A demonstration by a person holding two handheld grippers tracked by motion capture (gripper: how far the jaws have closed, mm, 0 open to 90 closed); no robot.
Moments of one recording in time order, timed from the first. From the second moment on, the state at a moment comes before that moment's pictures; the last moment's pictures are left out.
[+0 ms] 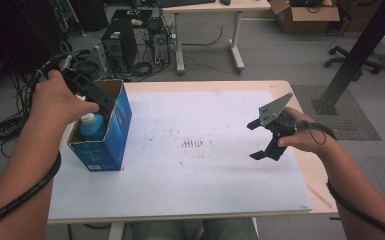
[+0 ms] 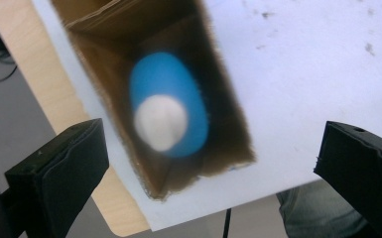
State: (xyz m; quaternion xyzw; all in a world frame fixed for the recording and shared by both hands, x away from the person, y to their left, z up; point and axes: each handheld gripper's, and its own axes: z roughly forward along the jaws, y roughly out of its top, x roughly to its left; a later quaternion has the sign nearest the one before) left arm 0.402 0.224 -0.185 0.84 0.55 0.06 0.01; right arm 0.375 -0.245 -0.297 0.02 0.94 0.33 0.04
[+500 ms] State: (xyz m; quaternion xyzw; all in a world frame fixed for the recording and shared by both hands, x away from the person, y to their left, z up) left arm 0.381 0.140 -0.181 0.94 0.34 0.01 -0.01; right arm 0.379 -0.243 -0.283 0.02 0.95 0.31 0.04
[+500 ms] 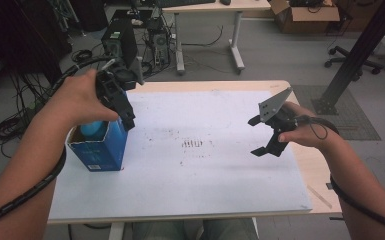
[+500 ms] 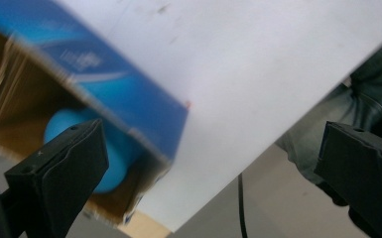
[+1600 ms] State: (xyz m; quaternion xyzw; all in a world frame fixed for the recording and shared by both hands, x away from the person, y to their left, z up) left arm 0.369 0.076 -0.199 0.99 0.11 -0.02 -0.01; right arm 0.382 -0.218 -0.270 -0.01 0.97 0.22 0.03
